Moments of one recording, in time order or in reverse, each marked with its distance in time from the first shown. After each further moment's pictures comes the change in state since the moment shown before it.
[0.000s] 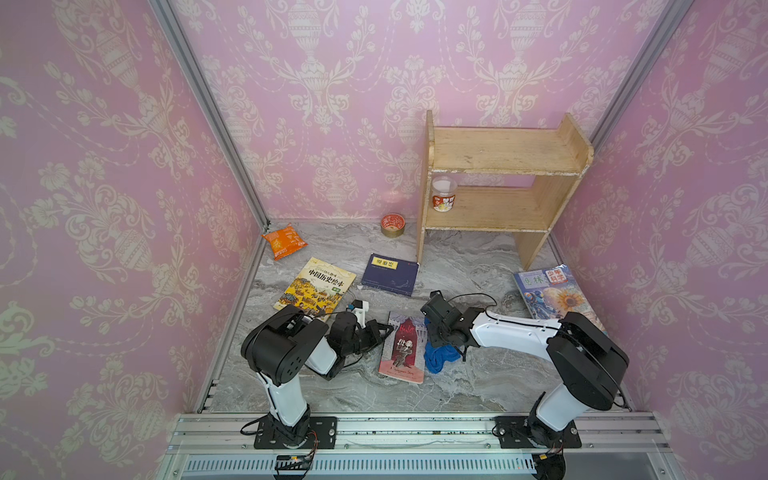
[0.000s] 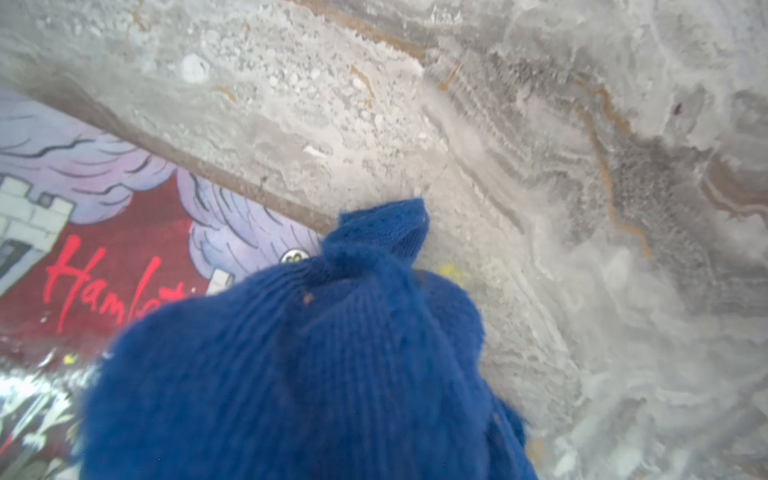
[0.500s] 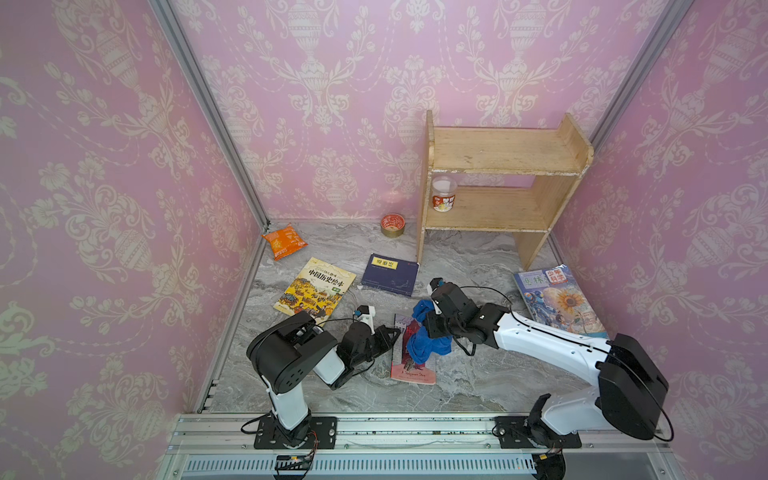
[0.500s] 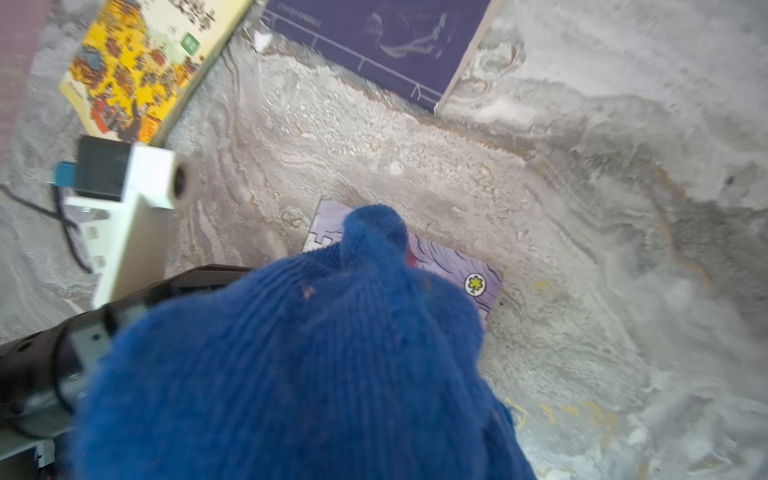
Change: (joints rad) left arm -0.187 -0.016 -0.008 0.027 -0.286 -0.064; right arm -0.006 -0.118 0.043 0.062 -0.200 0.068
